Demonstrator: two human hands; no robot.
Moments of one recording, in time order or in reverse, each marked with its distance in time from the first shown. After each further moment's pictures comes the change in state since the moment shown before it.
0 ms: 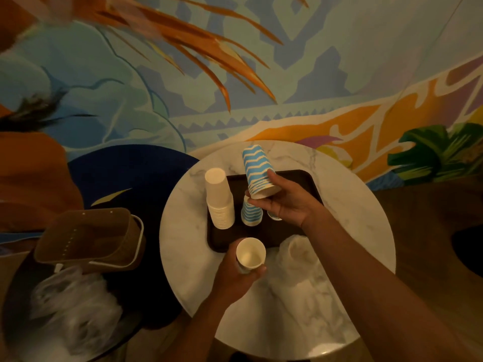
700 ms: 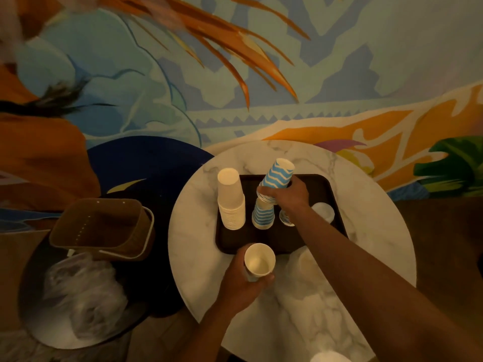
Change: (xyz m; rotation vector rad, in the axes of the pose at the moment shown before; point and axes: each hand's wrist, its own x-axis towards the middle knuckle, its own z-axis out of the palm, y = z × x) left_hand -0.003 -0.003 0.007 -0.020 0.051 -0.036; right_hand 0.070 0.015 -0.009 -0.814 0.608 -0.317
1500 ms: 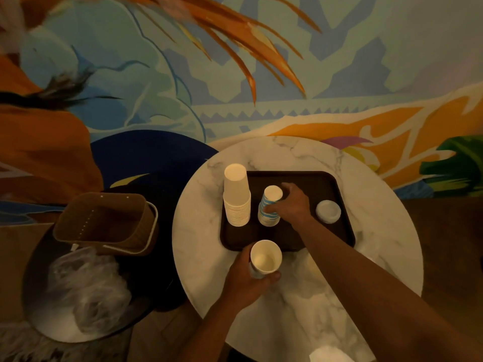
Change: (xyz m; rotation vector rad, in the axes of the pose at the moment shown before) left_hand 0.004 0.001 -0.001 0.026 -0.033 -0.083; right_hand 0.004 0.033 0.011 -0.425 -0.034 -0.009
